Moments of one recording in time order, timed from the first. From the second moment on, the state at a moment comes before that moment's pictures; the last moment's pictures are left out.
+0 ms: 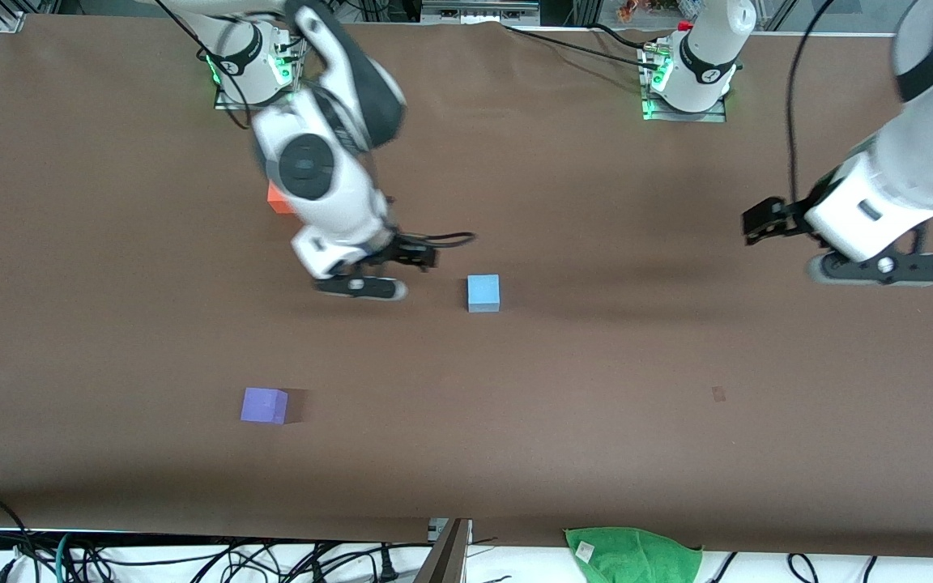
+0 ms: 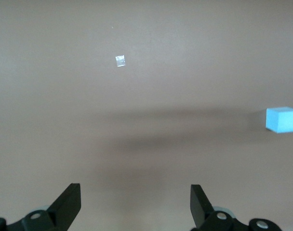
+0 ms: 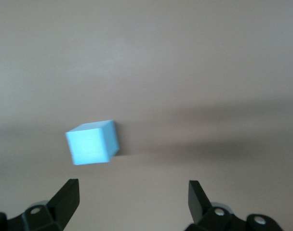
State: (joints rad) left arm 0.02 0.27 -0.22 -1.24 0.06 1.38 -0.12; right arm 0.64 0.55 0.03 -1.52 0.14 2.14 0.71
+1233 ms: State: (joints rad) left arm -0.02 -0.05 -0.03 -1.73 0.00 1.69 0.02; right arm 0.81 0.80 0.01 -1.50 -0.07 2.51 0.87
